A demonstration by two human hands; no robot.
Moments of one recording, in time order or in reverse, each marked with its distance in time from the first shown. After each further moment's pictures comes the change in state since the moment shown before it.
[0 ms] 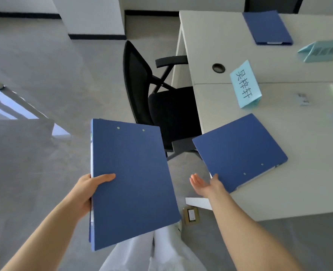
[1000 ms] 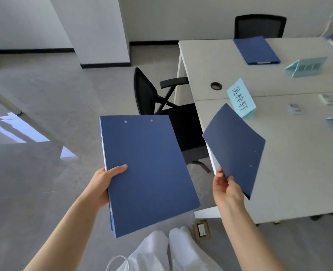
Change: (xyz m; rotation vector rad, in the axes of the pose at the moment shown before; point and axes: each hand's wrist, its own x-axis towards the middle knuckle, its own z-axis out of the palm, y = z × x) left_hand -0.035 0.032 -0.008 -0.103 -0.123 0.161; right_hand -0.099 0.050 -0.012 0.252 -0.386 -0.493
